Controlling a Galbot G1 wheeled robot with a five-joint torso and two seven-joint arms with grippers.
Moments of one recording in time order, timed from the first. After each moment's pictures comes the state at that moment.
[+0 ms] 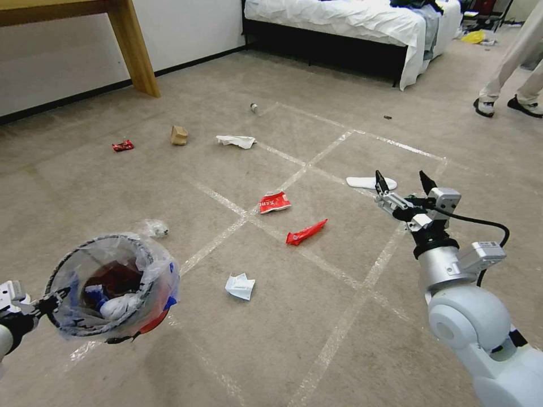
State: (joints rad) left arm 1.66 -1.00 -1.21 -2.05 -1.23 0.74 -0.23; right arm -1.24 0.89 0.44 2.22 0.67 -0.01 0.36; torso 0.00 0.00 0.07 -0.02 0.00
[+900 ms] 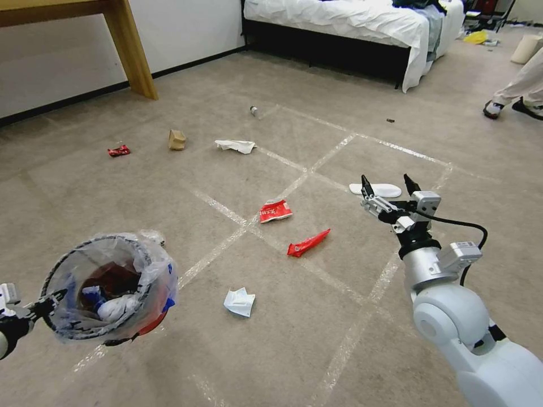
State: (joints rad) left arm 1.69 -1.01 -1.23 -2.06 -1.23 0.74 -0.22; right arm -1.18 0.90 0.35 2.17 0.64 0.00 0.37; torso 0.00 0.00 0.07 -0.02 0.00
